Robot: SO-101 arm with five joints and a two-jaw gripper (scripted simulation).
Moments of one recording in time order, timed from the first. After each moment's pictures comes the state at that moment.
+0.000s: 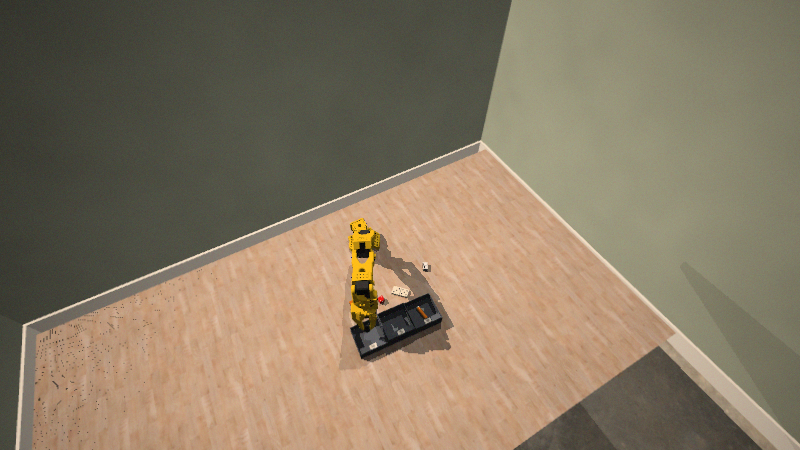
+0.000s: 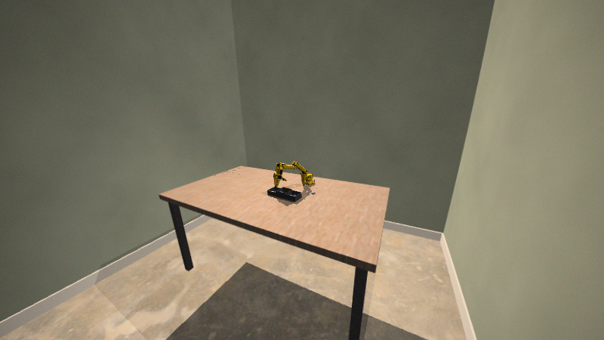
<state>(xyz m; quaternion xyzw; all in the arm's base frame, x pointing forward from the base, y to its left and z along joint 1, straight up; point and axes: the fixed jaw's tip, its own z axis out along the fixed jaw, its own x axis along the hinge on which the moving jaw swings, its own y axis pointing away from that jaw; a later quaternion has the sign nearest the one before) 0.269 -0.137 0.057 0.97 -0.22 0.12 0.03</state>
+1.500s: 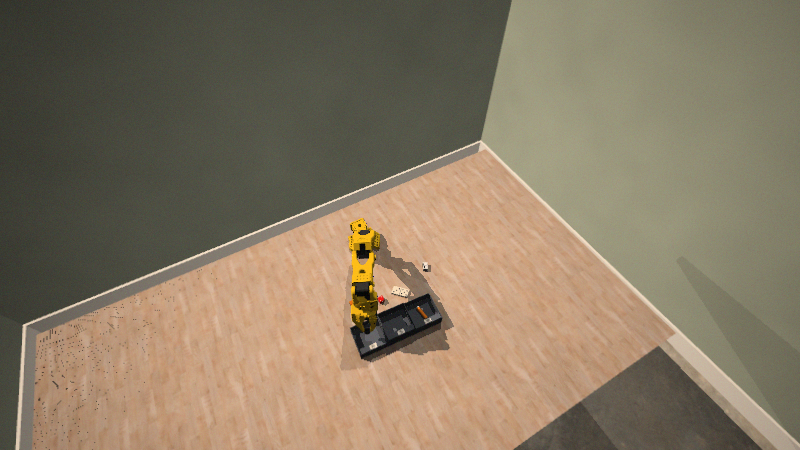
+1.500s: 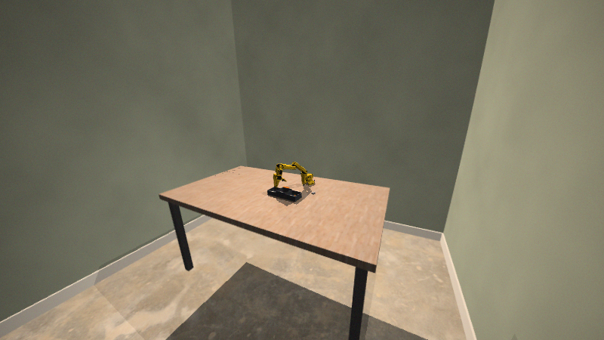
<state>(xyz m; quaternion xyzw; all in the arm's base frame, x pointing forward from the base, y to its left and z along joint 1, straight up) 0.273 -0.139 0.053 0.97 -0.22 0.13 0.03</state>
